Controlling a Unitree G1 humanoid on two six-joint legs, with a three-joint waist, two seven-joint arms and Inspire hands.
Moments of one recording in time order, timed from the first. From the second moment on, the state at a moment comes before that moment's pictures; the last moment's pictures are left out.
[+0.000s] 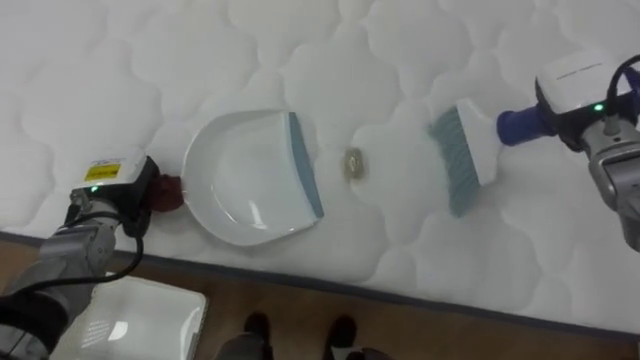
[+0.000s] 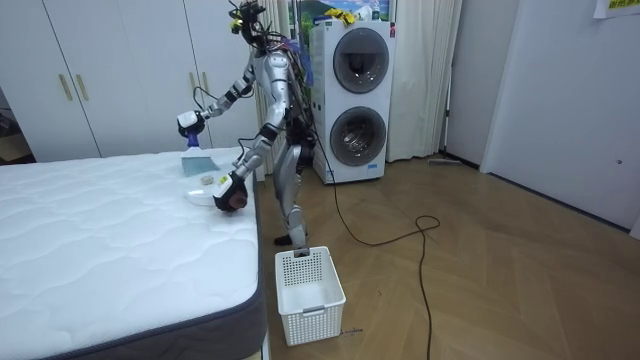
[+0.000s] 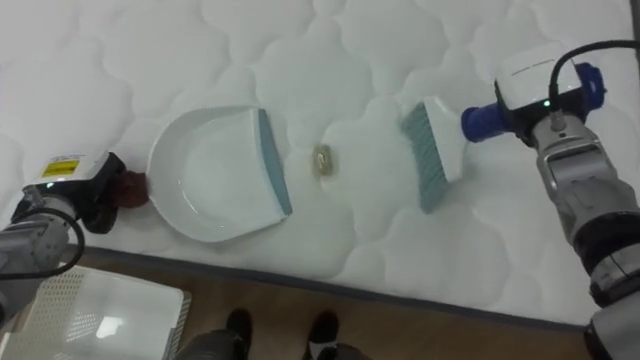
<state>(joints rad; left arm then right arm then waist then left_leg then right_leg) -0.44 0.63 -0.43 0.90 0.73 -0.02 0.21 -0.71 -0.72 0.61 0.93 -1.08 0.07 -0.39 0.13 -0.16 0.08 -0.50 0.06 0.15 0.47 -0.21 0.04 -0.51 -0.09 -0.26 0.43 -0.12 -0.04</state>
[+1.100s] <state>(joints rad) -0.40 0.61 -0.44 0.87 0.74 -0.01 0.19 -0.68 -0.60 0.69 0.68 -1.02 0.00 -0.18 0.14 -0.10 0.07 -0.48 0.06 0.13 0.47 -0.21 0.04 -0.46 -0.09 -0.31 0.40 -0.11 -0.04</state>
